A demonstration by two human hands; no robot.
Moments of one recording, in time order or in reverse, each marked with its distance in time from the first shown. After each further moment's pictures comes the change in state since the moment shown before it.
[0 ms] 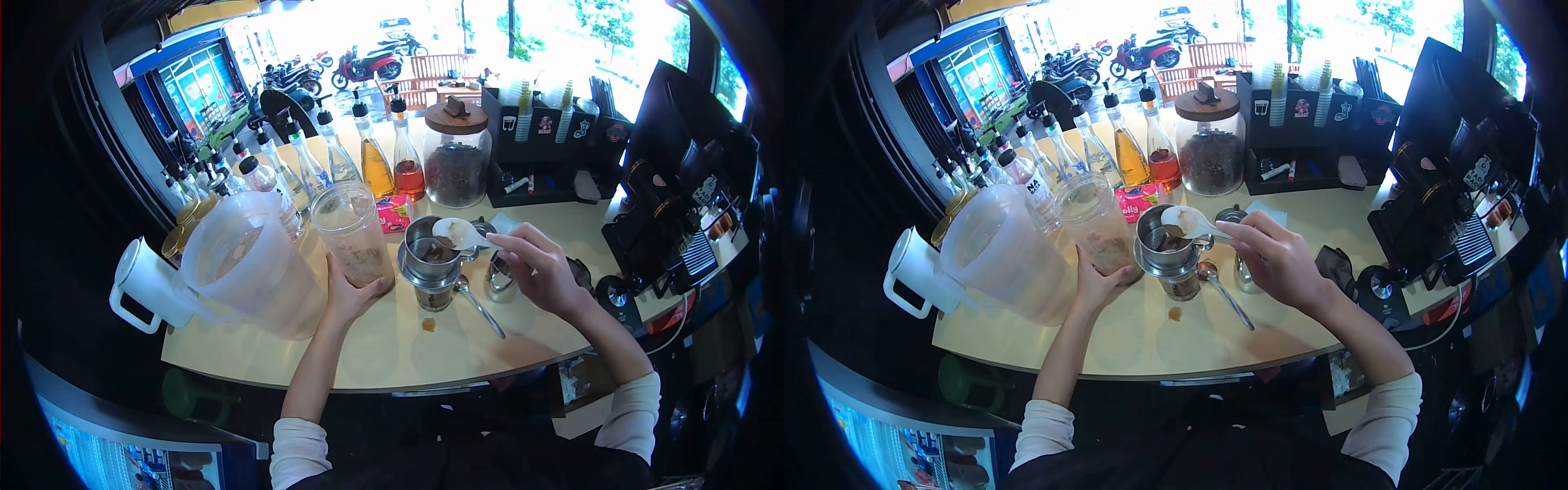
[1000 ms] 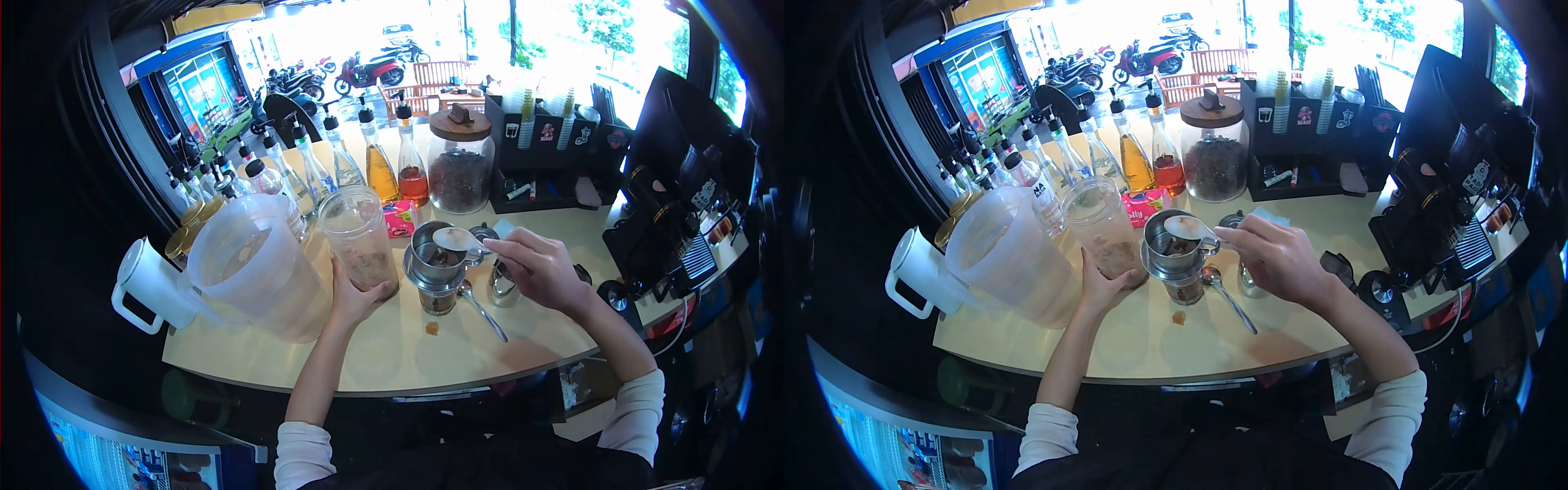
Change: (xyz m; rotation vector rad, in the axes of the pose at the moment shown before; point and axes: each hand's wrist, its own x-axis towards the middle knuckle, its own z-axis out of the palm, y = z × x) left_hand 0.000 0.008 0.001 -0.008 0.047 0.005; right_hand 0.011 0.002 -0.001 -0.141 0.030 -0.155
